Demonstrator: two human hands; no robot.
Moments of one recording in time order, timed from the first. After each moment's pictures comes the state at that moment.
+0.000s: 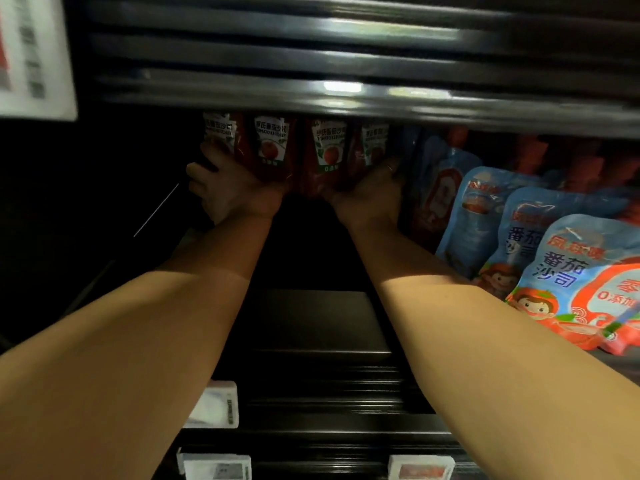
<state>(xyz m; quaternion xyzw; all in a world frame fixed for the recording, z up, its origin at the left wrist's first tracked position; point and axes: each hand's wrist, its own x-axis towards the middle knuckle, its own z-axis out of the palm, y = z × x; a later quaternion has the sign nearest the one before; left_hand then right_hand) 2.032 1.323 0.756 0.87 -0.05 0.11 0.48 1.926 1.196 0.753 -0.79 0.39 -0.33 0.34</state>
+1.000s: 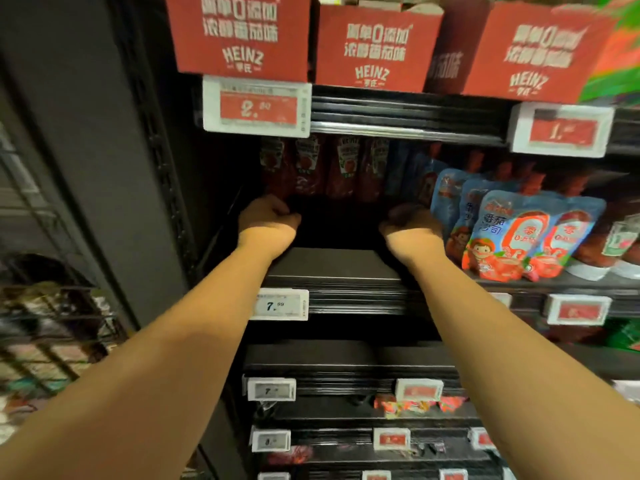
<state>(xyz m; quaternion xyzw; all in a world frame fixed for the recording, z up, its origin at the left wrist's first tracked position) 1.961 1.434 0.759 0.86 -0.21 0.01 0.47 1.804 1.262 0.766 -0.84 0.40 -0.25 0.25</state>
